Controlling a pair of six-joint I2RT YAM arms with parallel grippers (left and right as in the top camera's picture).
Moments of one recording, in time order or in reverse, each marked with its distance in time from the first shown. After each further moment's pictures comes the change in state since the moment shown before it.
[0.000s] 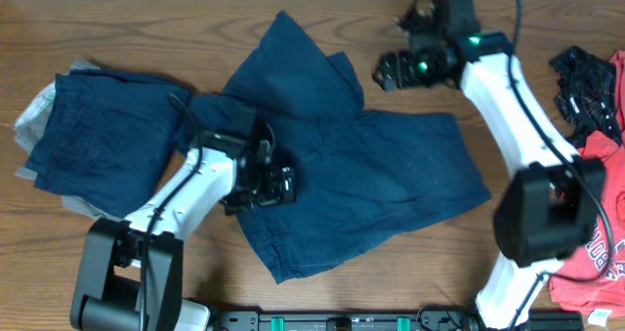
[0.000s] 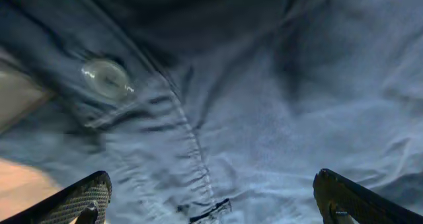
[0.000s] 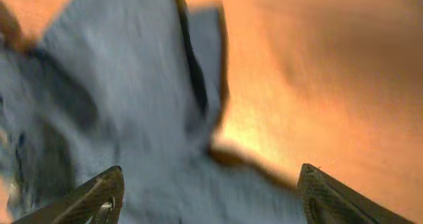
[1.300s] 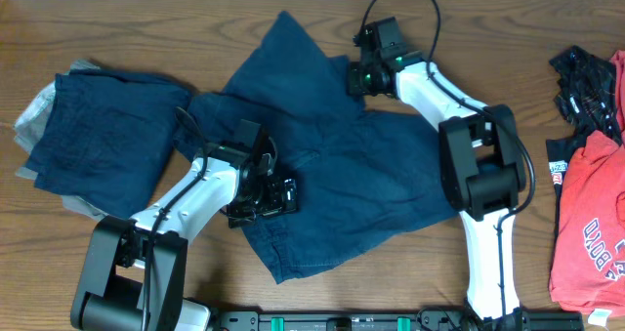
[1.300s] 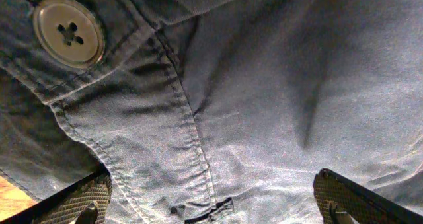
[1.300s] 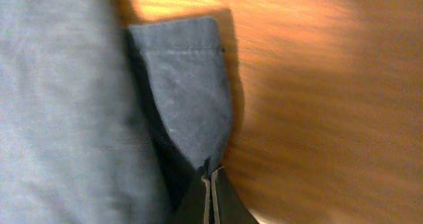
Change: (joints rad) left arm -0.012 0.000 -0.063 0.037 0.033 -0.035; right arm 0.105 0.350 0.056 0.263 0.168 0.230
